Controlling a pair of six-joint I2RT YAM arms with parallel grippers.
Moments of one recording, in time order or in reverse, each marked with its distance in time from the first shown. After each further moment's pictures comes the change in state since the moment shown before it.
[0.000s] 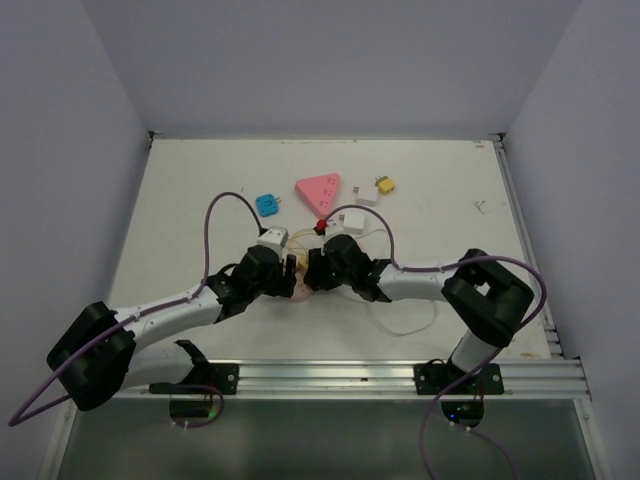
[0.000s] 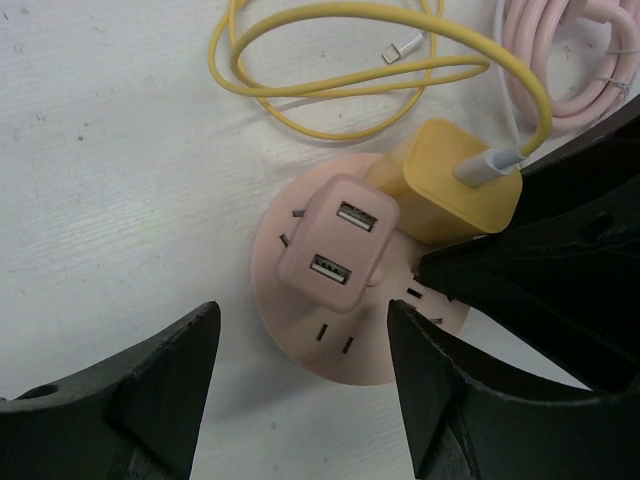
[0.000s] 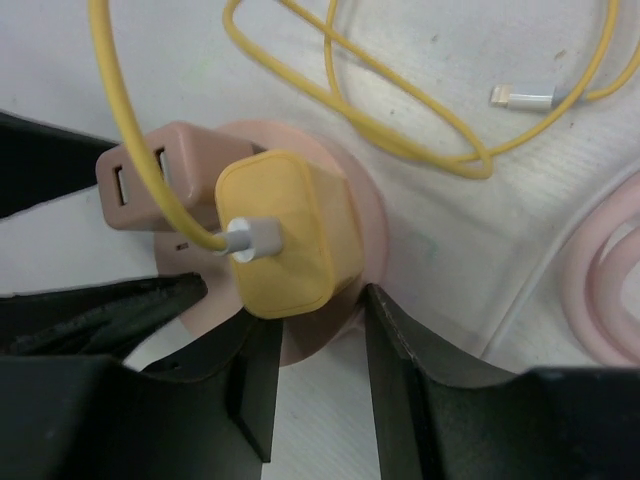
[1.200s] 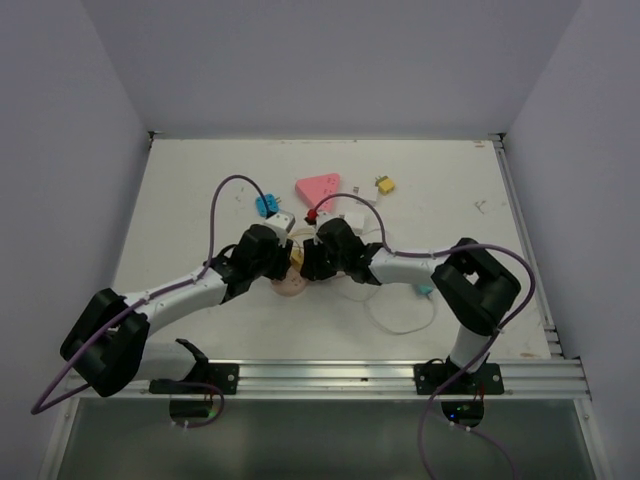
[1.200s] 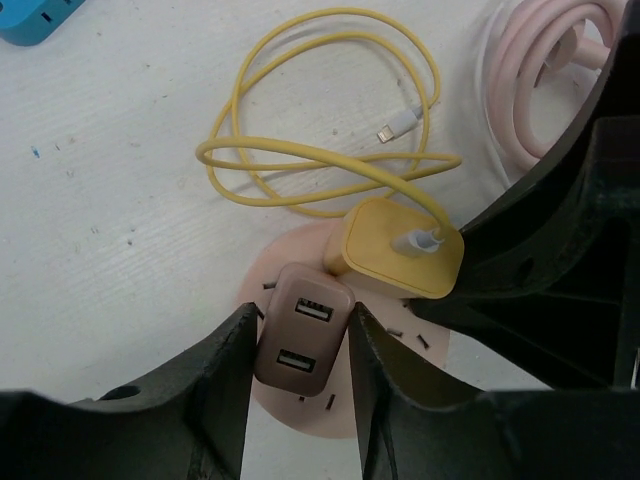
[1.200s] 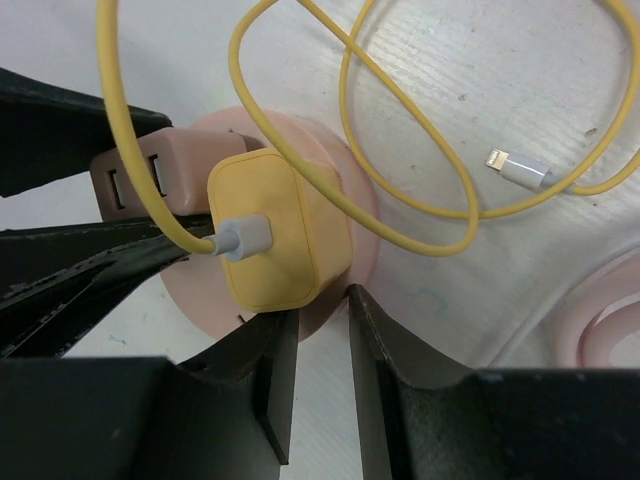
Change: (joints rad) left arm 0.113 0.112 0.122 0.010 0.112 0.215; right arm -0.048 0.100 0.161 -0.100 -0.108 -0.046
